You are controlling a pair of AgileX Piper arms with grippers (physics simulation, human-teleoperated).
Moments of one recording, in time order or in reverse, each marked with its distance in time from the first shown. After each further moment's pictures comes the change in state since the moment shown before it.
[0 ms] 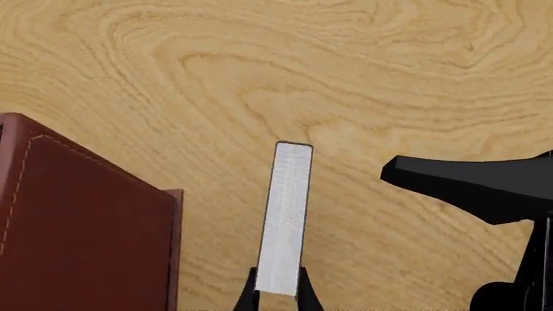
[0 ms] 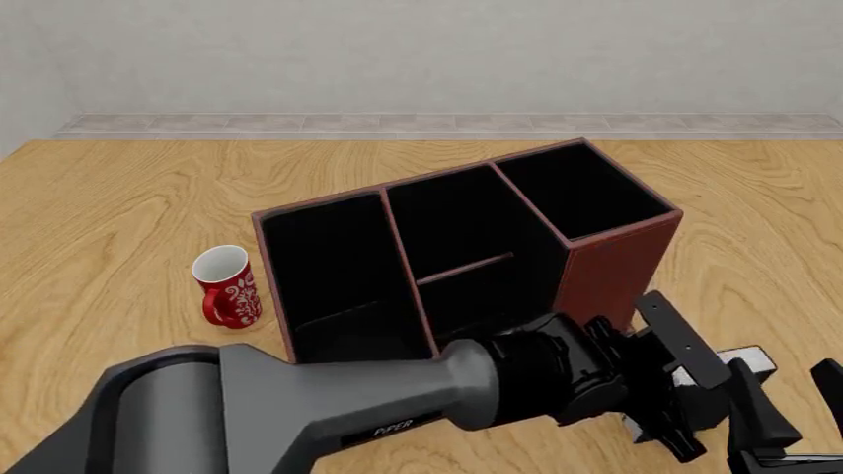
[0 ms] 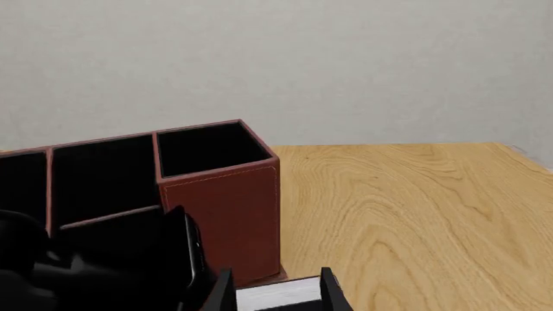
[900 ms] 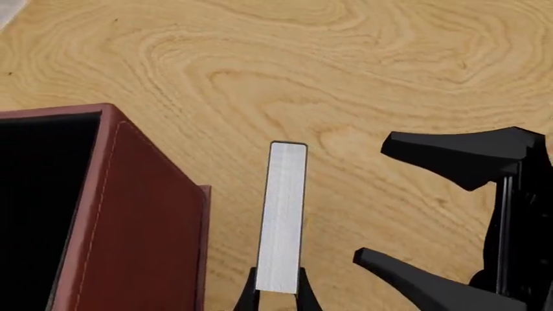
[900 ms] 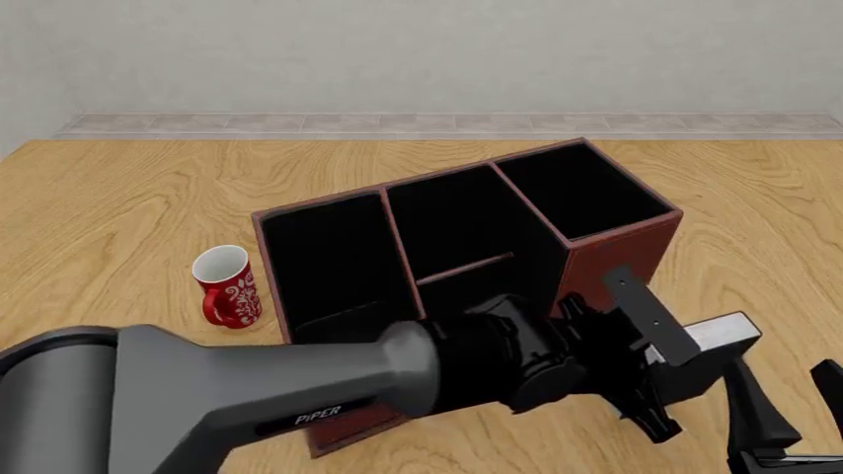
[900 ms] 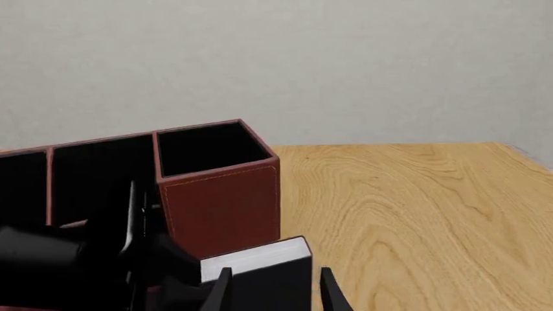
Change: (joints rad) left arm 0.030 -0.163 0.181 -0.098 0.031; right arm 0.000 -0.004 0.001 0.003 0.000
